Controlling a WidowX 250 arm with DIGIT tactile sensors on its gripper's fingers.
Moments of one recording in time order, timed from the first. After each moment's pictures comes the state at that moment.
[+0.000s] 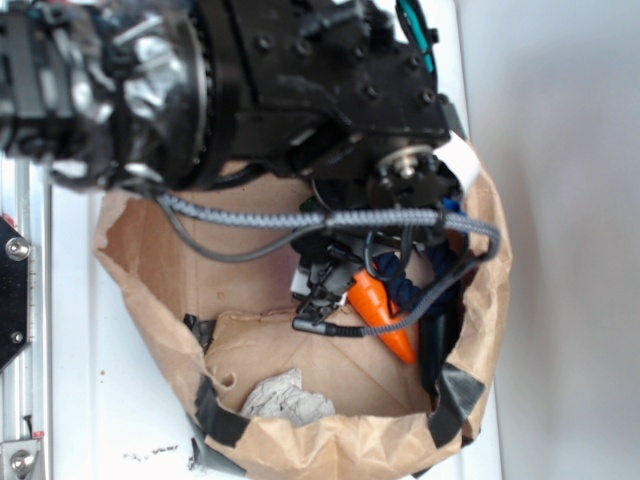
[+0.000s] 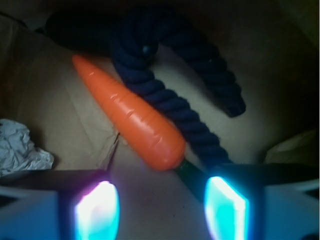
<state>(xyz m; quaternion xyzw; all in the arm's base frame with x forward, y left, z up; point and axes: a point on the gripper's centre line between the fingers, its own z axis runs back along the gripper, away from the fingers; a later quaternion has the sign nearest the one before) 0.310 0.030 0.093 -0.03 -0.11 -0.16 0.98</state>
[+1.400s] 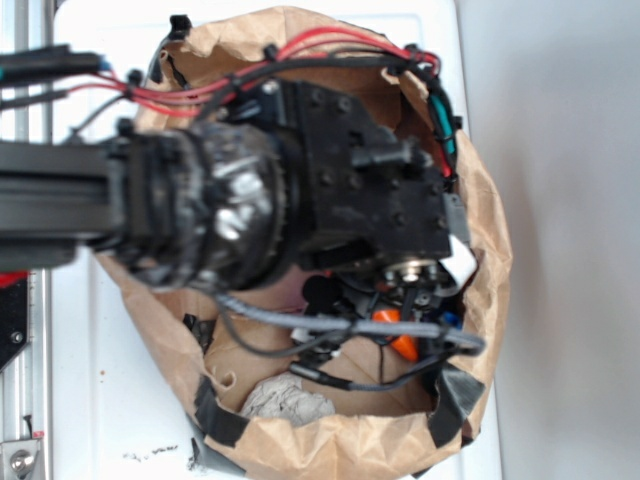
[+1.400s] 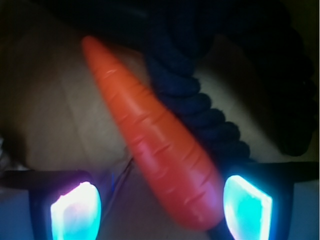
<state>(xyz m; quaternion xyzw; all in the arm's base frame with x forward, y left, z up) 0.317 -0.007 0.065 -0.01 -0.10 -0.25 0.96</state>
